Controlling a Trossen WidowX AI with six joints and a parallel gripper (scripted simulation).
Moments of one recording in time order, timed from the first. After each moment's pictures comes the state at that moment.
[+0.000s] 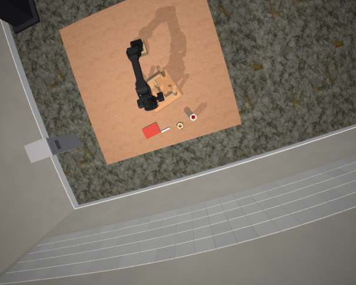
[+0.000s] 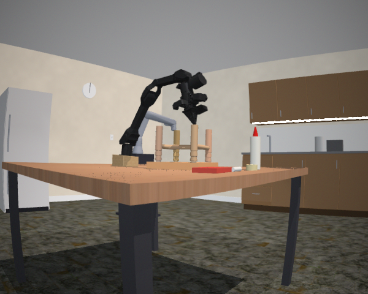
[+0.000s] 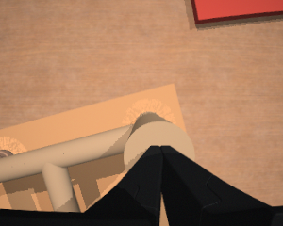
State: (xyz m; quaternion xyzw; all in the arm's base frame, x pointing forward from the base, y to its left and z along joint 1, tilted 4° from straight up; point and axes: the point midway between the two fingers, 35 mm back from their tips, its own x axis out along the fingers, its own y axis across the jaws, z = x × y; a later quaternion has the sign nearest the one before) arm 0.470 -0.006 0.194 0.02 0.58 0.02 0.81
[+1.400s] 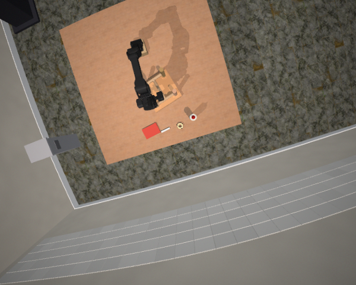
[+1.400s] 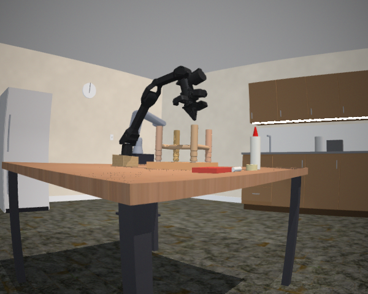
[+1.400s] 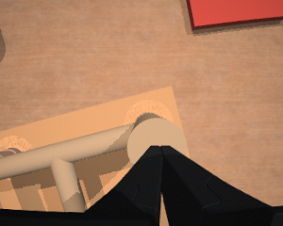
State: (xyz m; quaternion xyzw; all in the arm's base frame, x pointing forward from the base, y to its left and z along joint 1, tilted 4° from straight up) arm 0.468 -0.006 0.214 0.02 0.58 0.02 0.82
